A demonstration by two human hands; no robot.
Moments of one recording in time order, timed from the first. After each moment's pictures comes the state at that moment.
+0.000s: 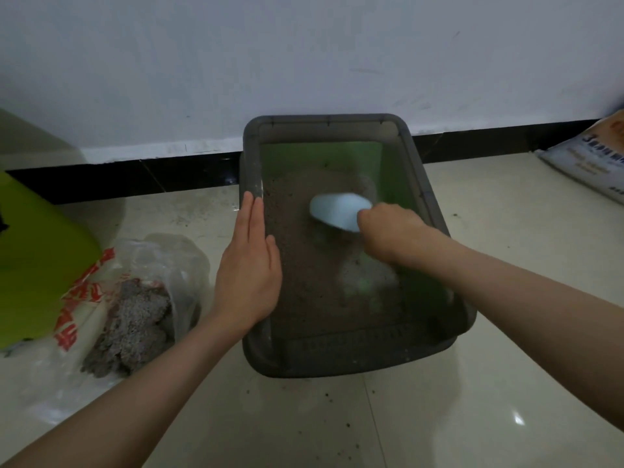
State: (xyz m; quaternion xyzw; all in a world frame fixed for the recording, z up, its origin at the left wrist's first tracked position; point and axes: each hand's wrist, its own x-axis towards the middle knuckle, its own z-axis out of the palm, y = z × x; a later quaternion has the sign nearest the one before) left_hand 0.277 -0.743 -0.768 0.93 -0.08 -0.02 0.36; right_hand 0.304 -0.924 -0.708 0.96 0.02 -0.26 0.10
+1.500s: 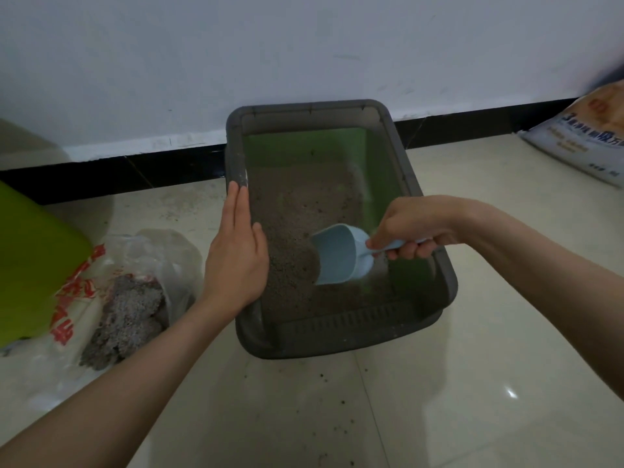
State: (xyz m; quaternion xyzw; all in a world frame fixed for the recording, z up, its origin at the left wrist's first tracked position) left_hand 0.276 -0.744 -0.770 0.93 -0.08 -0.02 0.35; right_hand 0.283 -0.965 -0.675 0.82 -0.17 -0.47 -0.28
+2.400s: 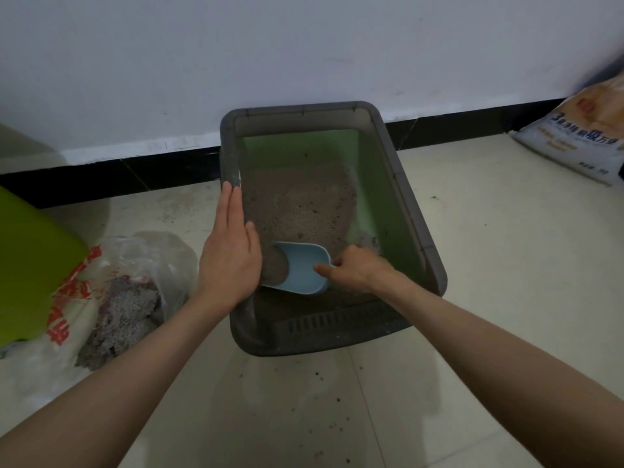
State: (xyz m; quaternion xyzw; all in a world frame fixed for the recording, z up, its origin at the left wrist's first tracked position) left_hand 0.277 -0.747 -0.765 0.94 -0.07 -0.02 0.34; right_hand 0.257 -0.933 -0.780 0.92 -0.12 -0.34 -0.17
